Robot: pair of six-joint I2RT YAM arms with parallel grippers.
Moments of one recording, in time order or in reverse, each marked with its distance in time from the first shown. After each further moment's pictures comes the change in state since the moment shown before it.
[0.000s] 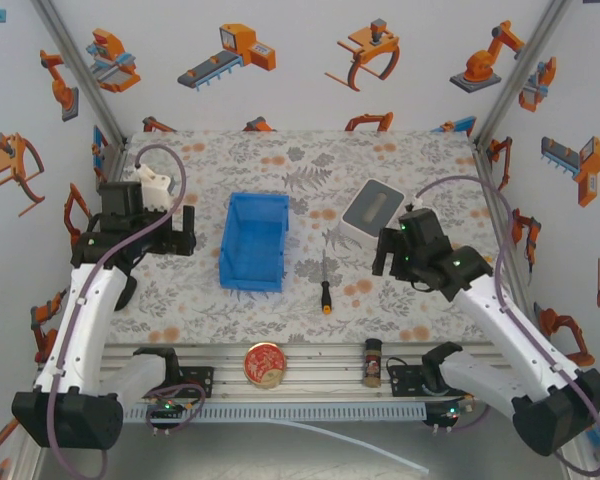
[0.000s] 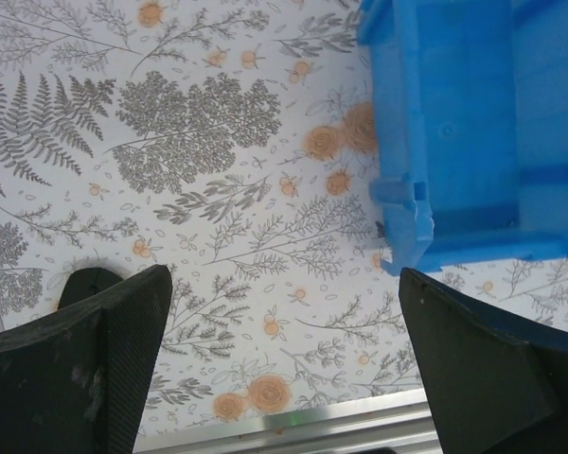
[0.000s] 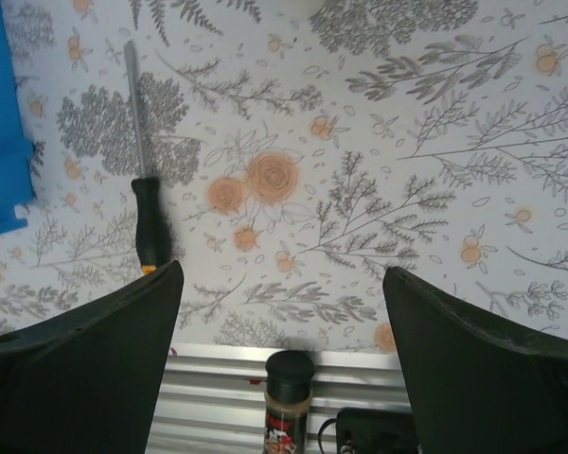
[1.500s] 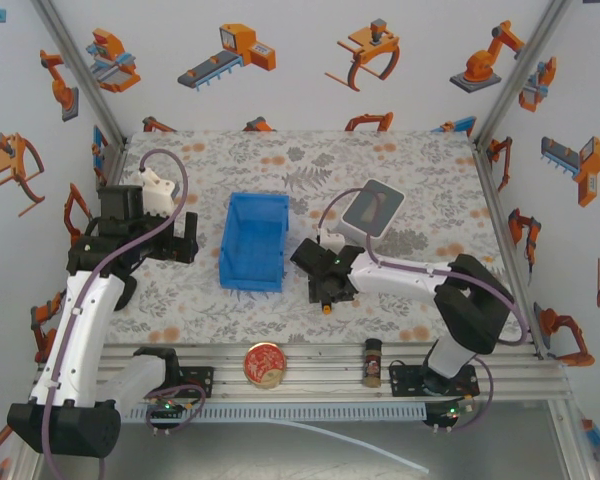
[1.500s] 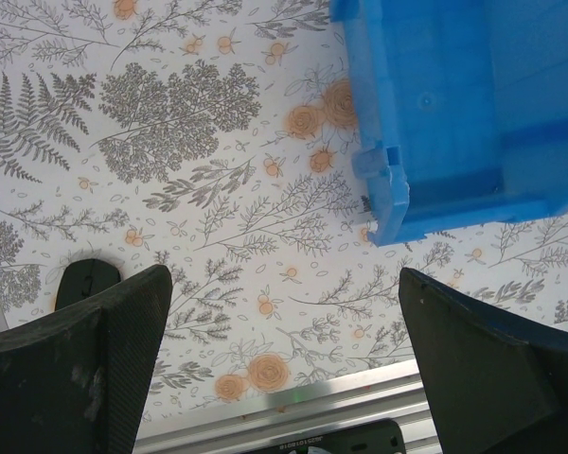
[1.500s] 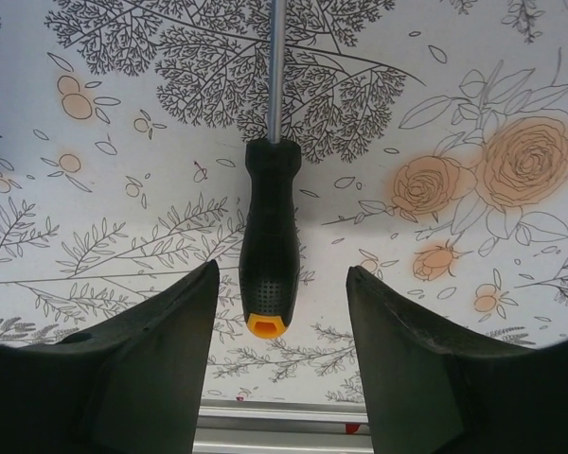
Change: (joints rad) left arm -0.029 -0.039 0.023 -0.069 0.012 0.029; right arm 0.446 0.668 0.094 0.209 0.129 0.290
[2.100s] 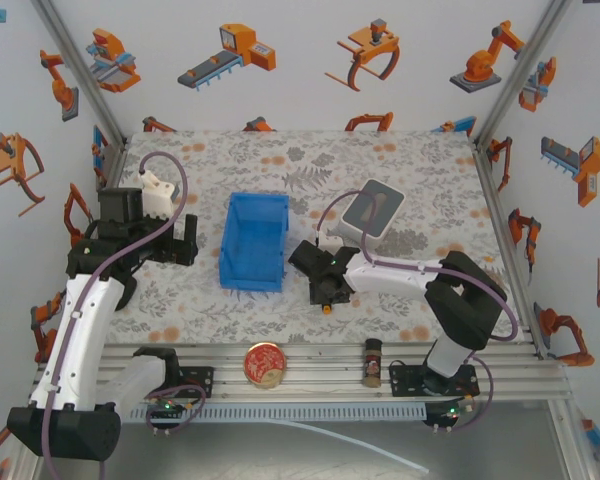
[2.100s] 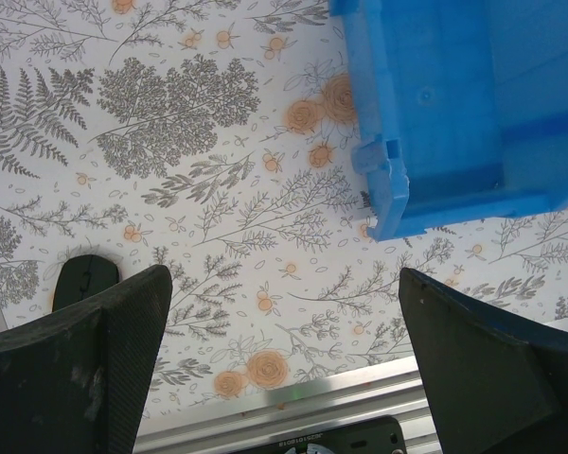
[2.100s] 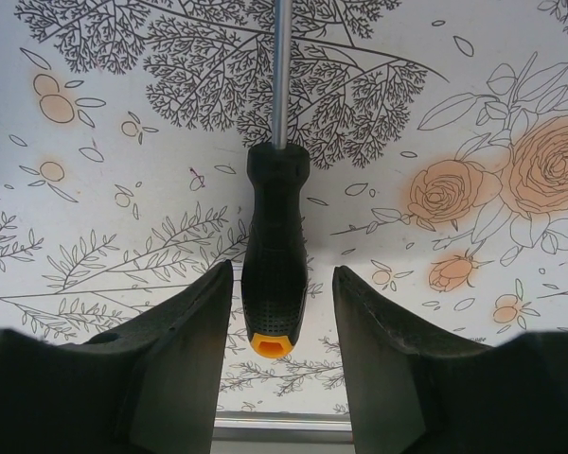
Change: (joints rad) left arm 0.000 -0.016 -0.012 -0.005 0.000 0.000; right arm 0.000 0.034 -0.002 0.017 -0.011 0.014
